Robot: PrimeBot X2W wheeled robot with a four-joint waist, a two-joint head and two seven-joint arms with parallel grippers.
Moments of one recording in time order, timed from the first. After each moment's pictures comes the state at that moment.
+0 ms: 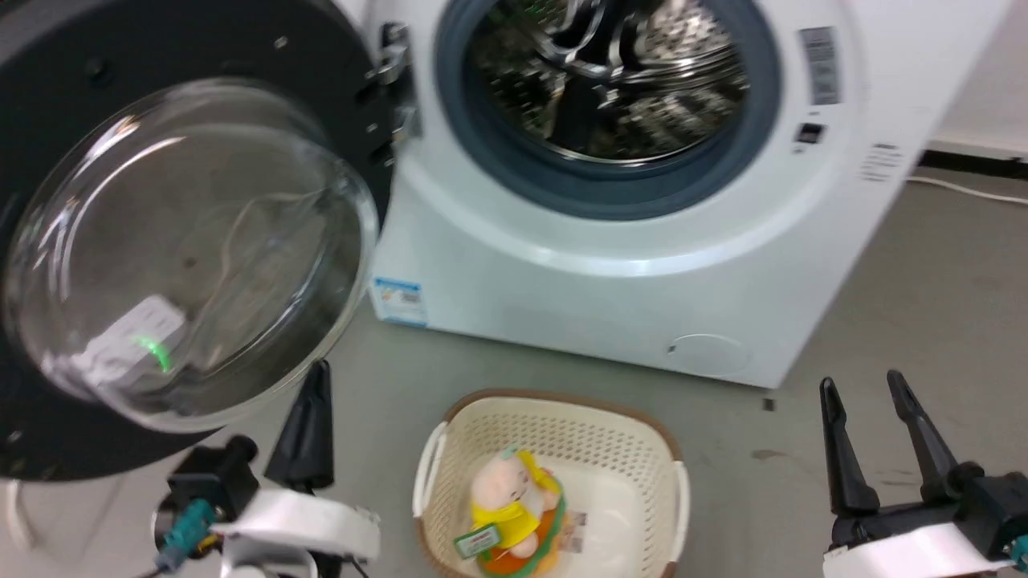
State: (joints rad) left arm -0.10 0.14 -0.13 0.12 -0.38 0.01 -0.26; right arm 0.03 -0.09 -0.03 -0.02 0.14 0.13 -0.26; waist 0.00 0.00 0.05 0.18
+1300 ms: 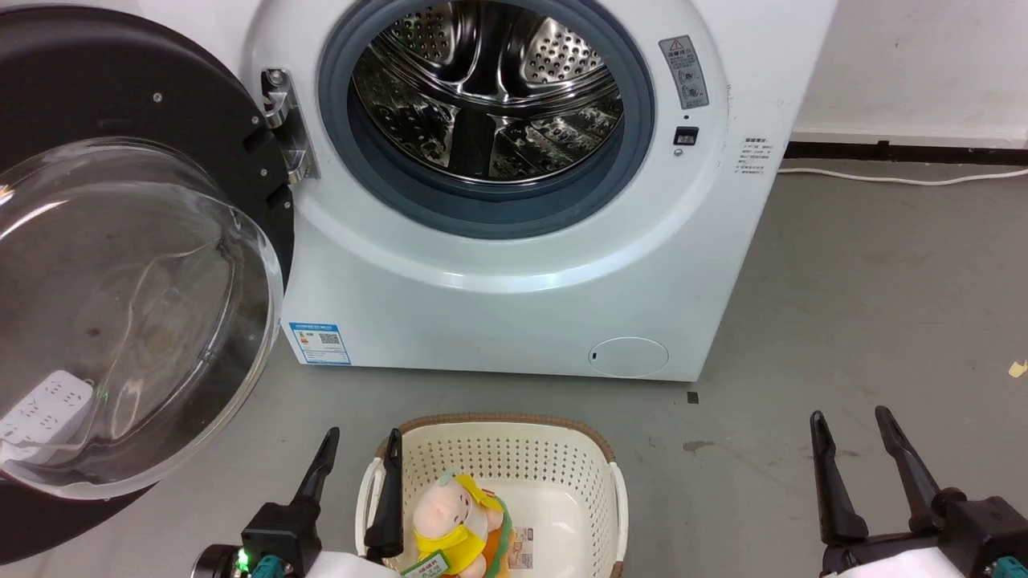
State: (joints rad) left arm 0.02 0.07 -0.16 0.13 -0.19 0.02 -0.26; right arm 0.08 -0.06 -0.04 0.02 0.12 0.13 -0.26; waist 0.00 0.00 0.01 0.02
